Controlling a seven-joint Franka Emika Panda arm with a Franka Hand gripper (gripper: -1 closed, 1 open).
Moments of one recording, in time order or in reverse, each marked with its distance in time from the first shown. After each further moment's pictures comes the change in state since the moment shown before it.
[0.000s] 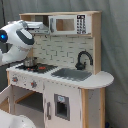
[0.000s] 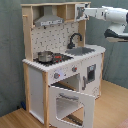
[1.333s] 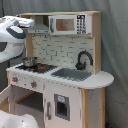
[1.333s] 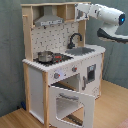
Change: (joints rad) arm -0.248 -0.098 0.164 0.188 0.001 0.000 0.302
